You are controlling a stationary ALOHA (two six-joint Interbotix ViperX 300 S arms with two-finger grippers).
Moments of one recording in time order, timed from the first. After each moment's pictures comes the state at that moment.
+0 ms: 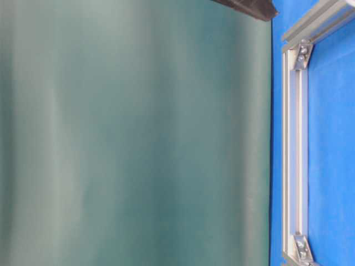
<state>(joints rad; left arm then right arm) -0.18 -0.54 1.37 -0.08 -0.20 -0.18 0.19 -0.35 1.01 0.20 -0.18 0.06</state>
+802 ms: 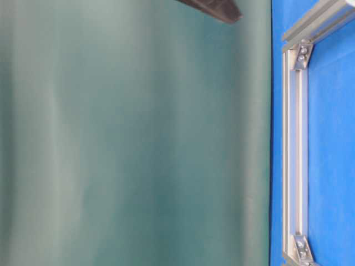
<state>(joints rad) -0.18 -0.61 1.28 -0.08 -0.17 -0.17 0.15 -0.44 0.97 0.19 -0.07 0.05</state>
